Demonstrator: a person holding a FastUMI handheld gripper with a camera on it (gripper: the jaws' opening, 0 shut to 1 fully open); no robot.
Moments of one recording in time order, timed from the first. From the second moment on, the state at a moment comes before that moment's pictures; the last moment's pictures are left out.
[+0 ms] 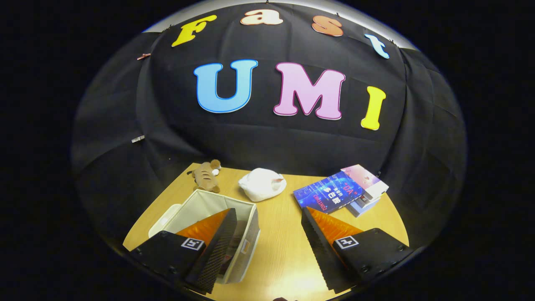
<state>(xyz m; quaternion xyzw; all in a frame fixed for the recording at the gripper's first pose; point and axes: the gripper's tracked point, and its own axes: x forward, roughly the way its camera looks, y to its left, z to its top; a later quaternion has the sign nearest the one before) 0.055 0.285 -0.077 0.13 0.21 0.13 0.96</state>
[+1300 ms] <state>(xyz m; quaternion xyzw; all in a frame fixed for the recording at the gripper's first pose) 0.015 0.094 -0.076 0.10 0.06 0.15 0.98</state>
